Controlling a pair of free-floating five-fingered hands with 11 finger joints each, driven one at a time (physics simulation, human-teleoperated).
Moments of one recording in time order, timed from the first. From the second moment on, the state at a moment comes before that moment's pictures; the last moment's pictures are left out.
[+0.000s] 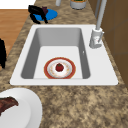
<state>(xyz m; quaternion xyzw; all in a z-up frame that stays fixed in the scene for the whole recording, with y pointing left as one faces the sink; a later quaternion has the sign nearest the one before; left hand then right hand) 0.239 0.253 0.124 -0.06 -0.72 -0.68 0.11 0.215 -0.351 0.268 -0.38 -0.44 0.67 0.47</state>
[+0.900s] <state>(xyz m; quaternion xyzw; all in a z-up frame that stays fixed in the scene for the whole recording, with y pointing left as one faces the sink) 0.239 0.253 0.124 -0.06 -0.72 -0.68 0.11 0.145 -0.266 0.390 -0.37 -0.45 0.66 0.47</state>
